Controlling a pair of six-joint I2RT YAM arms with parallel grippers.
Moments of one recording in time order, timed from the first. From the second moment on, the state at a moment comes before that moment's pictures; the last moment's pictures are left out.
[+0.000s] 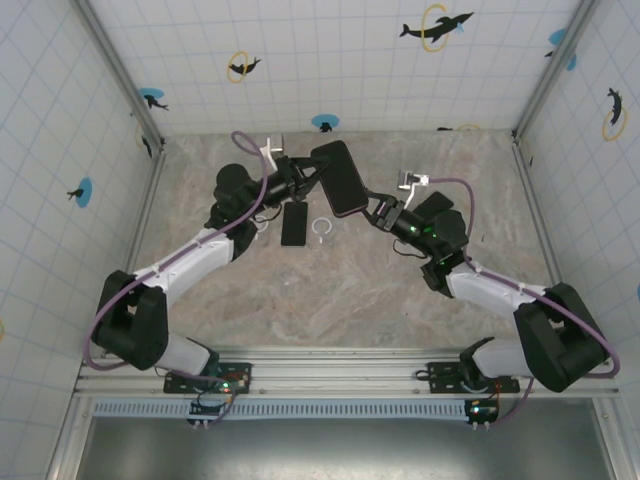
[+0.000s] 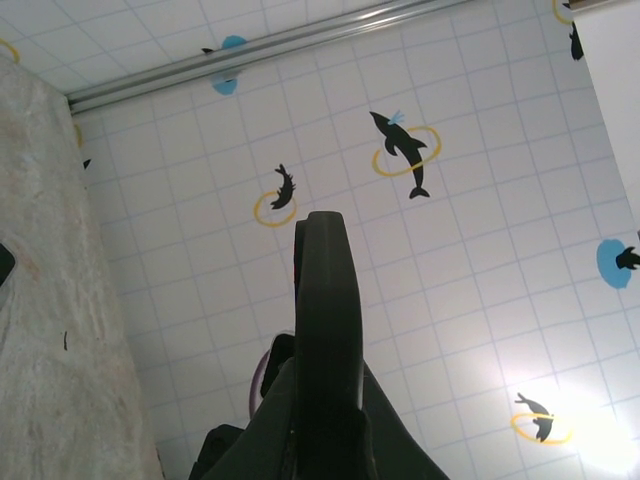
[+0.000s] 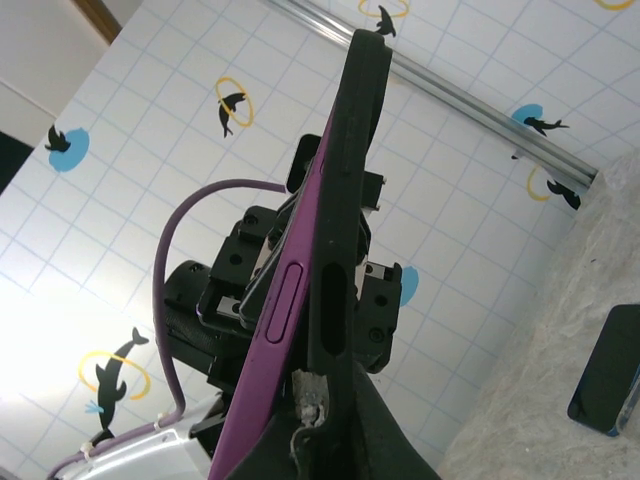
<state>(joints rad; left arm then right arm) -0.49 1.45 0.94 0.70 0.67 -1.42 0.57 1.32 0.57 1.08 -0.50 1.24</state>
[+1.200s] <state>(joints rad) -0.71 1.29 0.75 0.49 0.24 -1.64 0.61 1.45 0.58 1.05 -0.14 1.29</state>
